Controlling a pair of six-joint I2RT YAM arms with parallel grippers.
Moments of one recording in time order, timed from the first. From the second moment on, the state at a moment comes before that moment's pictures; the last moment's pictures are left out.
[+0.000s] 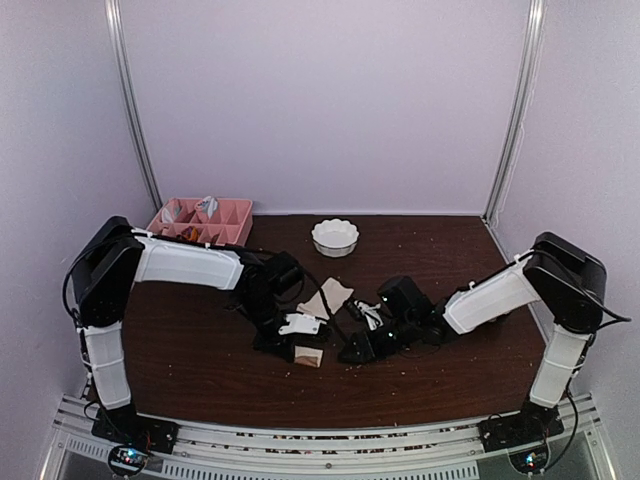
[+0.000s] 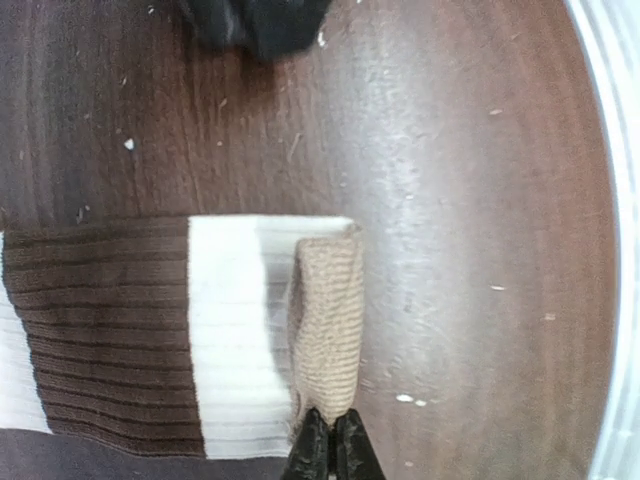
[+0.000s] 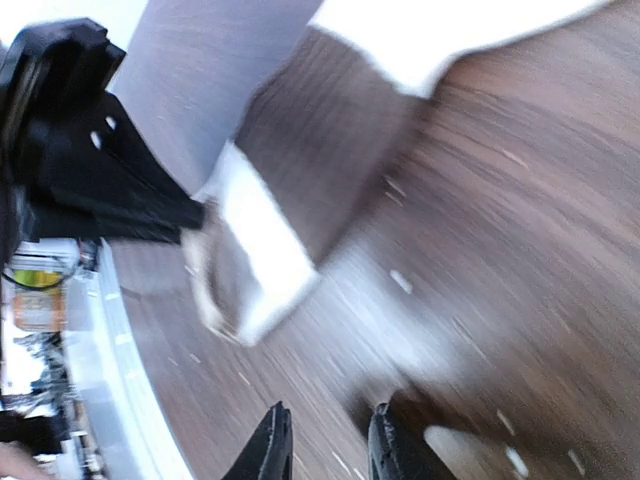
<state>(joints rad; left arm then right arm) -0.86 1.95 1.28 -0.75 0.36 0.83 0.84 1.83 0.80 0.22 -0.53 0.56</state>
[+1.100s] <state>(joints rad) -0.76 2.24 1.61 -1.16 0.67 0.76 1.27 1.58 0.56 0.47 0.23 -0.16</state>
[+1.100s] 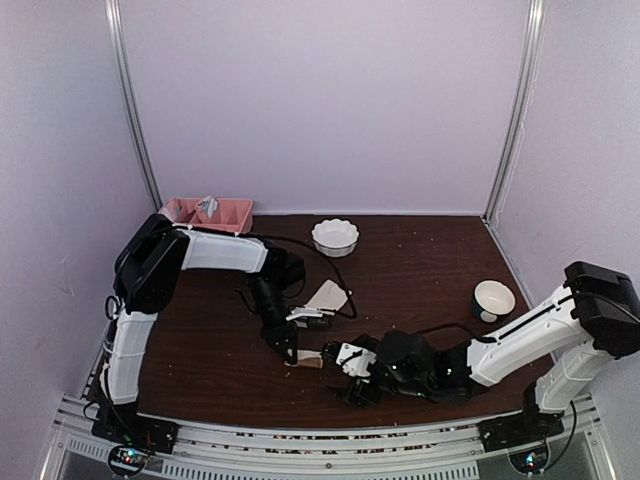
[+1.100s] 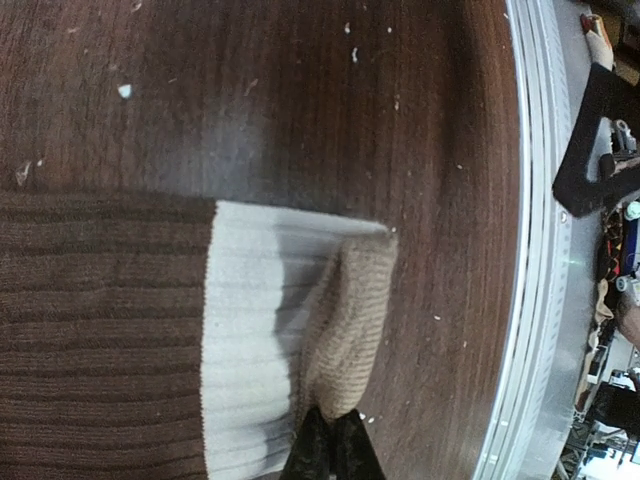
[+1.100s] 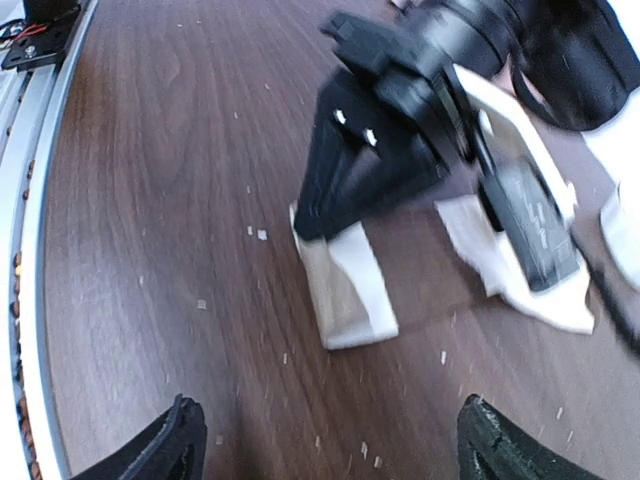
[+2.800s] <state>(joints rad) -0.66 1.99 1.46 -1.09 0.64 0.79 1.02 1.98 1.04 0.16 -0.37 -0.12</state>
